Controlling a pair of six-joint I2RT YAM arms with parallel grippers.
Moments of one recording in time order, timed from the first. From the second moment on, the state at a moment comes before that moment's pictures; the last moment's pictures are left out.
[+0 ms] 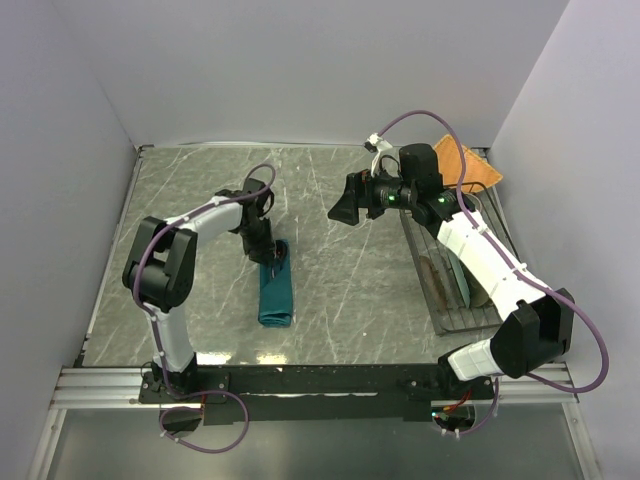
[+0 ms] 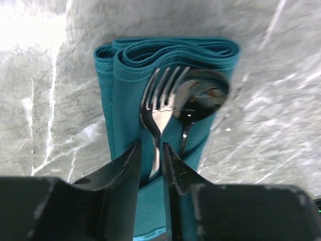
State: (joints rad) left arm -0.39 1.89 1.30 -0.74 0.15 -0.57; right arm 0.39 1.41 1.30 -0.41 -0.61 0.20
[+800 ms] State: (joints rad) left arm -0.12 1.58 1.82 -0.70 0.19 -0.24; right arm 0.18 1.29 1.34 -0.48 -0.43 0.15
